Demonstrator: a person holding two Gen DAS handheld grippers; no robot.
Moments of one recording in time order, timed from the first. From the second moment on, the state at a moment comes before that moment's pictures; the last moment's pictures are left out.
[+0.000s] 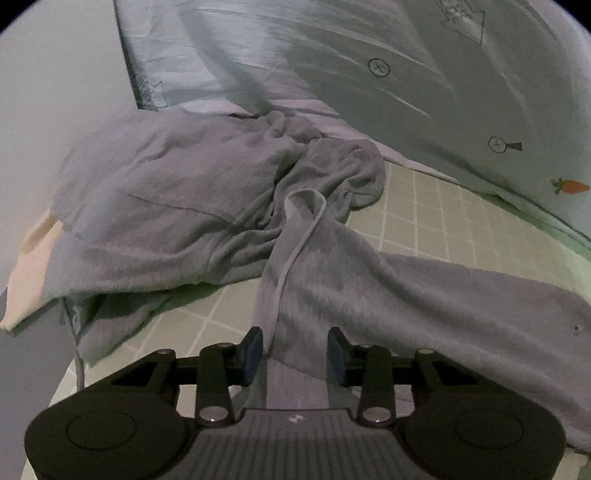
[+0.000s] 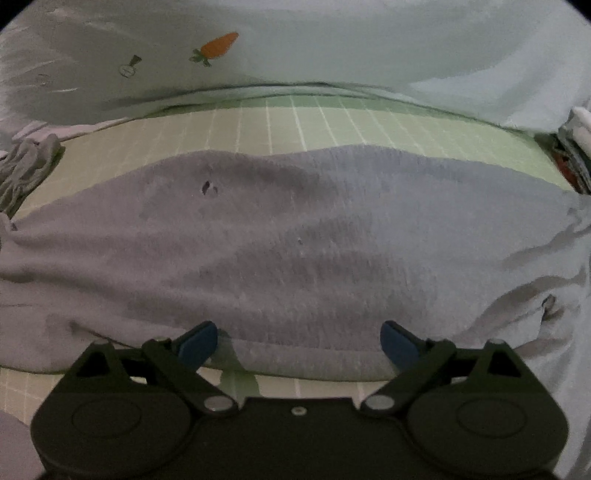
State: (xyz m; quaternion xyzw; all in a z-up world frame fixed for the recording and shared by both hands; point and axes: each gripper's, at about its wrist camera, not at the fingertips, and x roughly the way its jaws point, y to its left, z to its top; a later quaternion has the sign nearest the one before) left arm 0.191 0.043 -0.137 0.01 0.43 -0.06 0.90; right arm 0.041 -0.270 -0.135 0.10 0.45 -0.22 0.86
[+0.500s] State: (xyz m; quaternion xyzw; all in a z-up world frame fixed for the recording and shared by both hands) left arm 0.186 0.045 -0.121 0.00 0.42 -0.06 0.90; right arm 0.022 -0.275 -0.132 0.11 0.44 -0.24 0.86
